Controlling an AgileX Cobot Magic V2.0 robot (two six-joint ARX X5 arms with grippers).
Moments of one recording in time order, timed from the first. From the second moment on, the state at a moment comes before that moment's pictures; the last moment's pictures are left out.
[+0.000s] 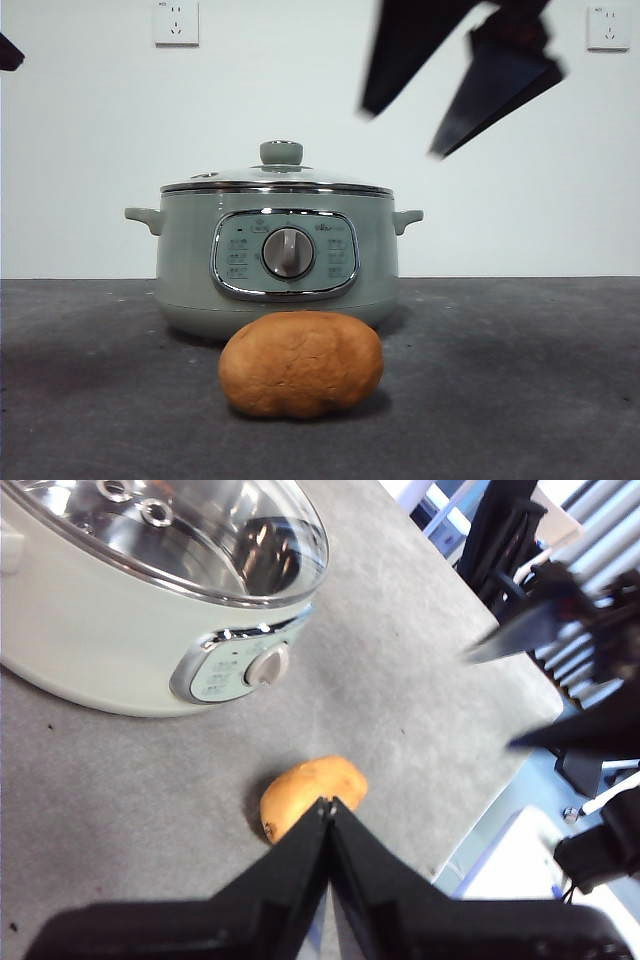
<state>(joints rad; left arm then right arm) 0.00 0.68 0.62 -0.61 0.87 -0.05 0.81 1.28 1.10 -0.81 -0.12 -0.14</state>
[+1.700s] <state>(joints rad) 0.00 0.68 0.62 -0.65 0.86 0.02 0.93 1.75 1.14 -0.64 -0.01 -0.30</state>
